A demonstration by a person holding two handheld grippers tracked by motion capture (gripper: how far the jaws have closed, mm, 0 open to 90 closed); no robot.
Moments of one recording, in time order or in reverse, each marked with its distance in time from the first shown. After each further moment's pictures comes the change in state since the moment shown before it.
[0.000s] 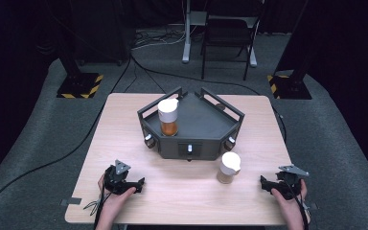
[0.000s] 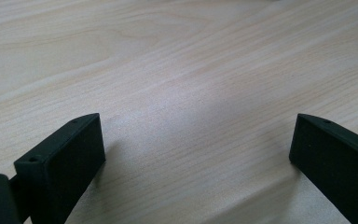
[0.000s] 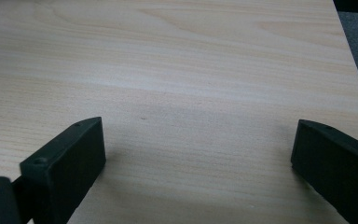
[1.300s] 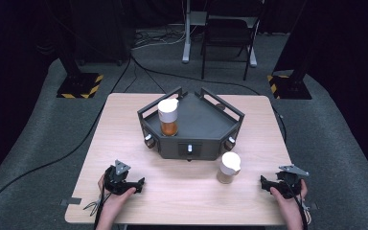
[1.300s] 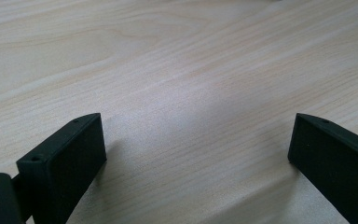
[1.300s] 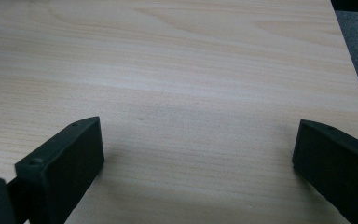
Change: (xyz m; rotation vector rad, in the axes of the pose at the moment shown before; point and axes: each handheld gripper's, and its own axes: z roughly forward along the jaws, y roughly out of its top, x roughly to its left) left arm -0.001 -0.001 -0.001 -0.002 0.003 -0.002; right arm 0.001 0.001 0.001 0.005 -0.009 0.002
